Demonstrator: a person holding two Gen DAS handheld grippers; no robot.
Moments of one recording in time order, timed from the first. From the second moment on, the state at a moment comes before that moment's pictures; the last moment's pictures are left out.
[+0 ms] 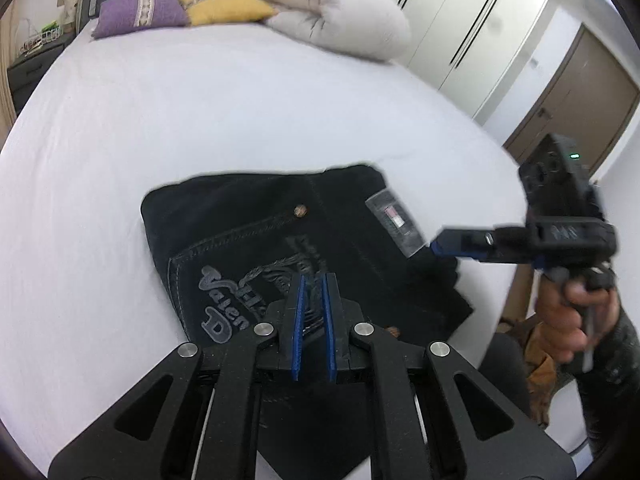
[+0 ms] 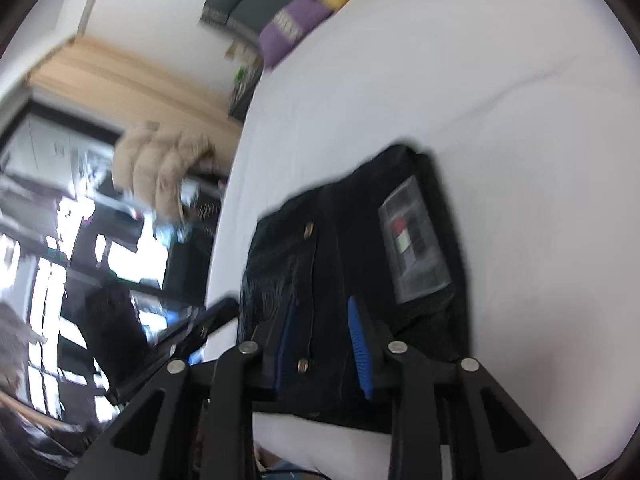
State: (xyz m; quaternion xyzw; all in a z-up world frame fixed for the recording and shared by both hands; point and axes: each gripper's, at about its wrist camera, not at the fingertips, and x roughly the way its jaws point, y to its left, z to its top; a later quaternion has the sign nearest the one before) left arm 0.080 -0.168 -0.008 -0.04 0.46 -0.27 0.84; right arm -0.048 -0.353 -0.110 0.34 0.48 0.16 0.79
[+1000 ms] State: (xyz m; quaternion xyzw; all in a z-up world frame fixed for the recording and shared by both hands) left arm 0.039 -0.169 -0.049 0.02 0.46 -0.30 0.84; right arm -0.097 -0.369 -0.179 0.43 0.45 0.11 0.78
